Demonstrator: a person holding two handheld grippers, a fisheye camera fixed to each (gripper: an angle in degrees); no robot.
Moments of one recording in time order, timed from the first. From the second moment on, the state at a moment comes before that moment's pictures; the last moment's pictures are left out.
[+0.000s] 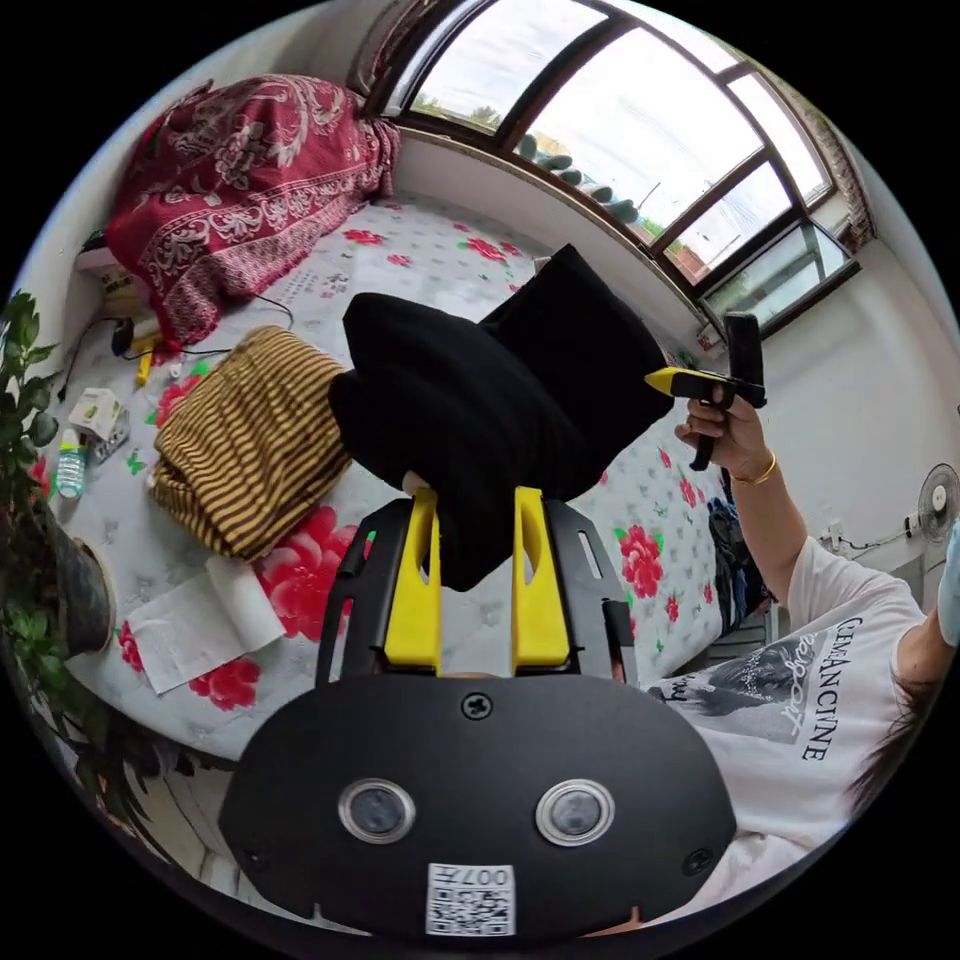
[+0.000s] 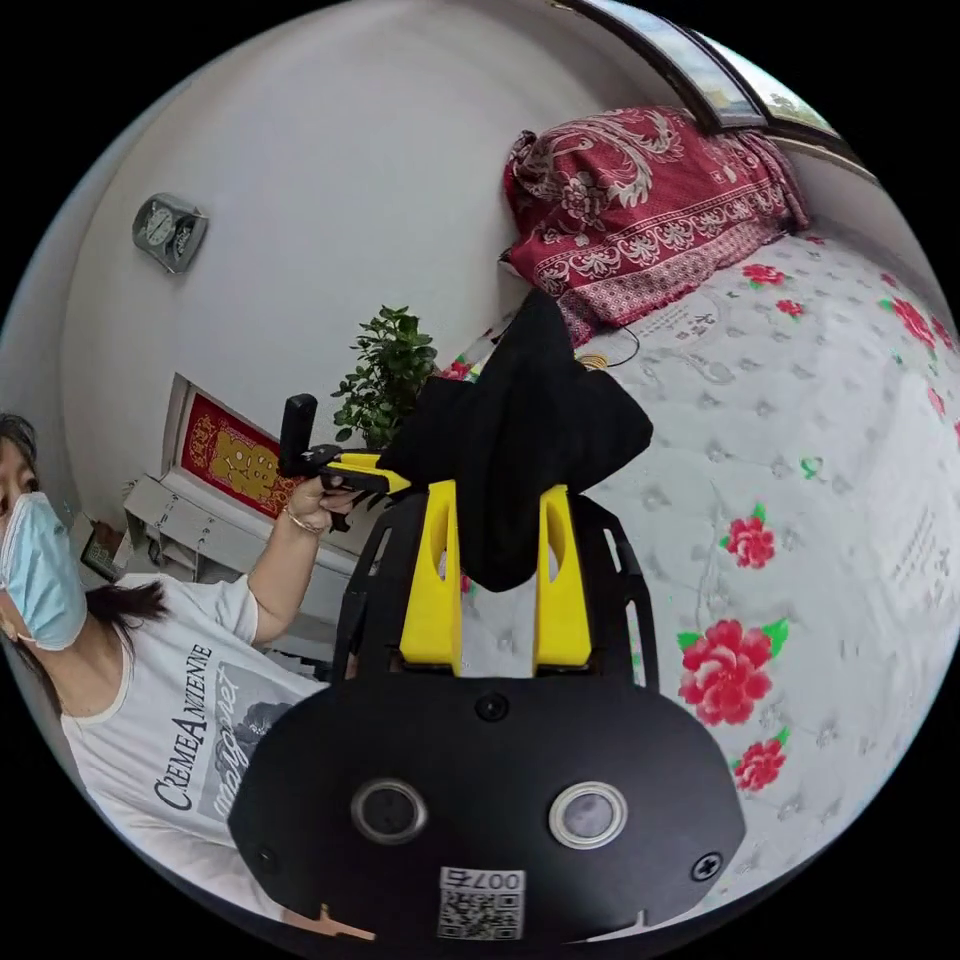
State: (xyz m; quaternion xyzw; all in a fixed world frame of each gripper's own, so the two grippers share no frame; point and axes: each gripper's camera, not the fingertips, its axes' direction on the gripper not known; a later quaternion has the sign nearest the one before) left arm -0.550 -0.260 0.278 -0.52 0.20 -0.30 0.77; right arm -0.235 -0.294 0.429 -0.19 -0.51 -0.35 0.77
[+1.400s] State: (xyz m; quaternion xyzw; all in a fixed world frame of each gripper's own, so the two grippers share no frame) left arm -0.341 -0.017 0.304 -0.49 0.48 -0.07 0.73; right arm -0.111 0.037 0.436 0.00 -0.35 -0.29 0.89
